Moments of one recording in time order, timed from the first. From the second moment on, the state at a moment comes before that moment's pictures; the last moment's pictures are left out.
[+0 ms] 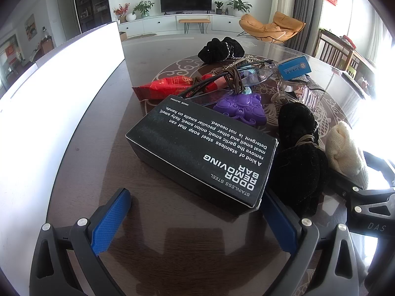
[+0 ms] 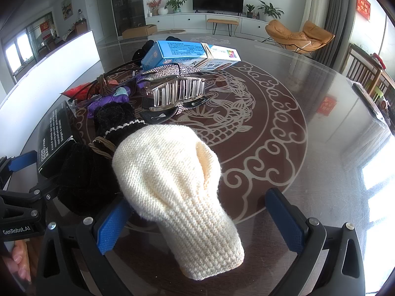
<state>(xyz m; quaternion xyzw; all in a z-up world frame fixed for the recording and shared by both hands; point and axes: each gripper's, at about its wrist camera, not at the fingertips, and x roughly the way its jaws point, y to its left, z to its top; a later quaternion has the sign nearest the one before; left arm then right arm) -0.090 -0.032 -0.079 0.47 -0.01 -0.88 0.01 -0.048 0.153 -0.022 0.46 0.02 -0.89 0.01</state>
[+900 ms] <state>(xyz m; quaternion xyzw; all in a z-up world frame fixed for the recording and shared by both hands) -0.088 -0.033 -0.080 0.46 0.00 -0.89 0.01 -0.048 0.153 -0.023 0.46 0.02 -0.89 0.01</state>
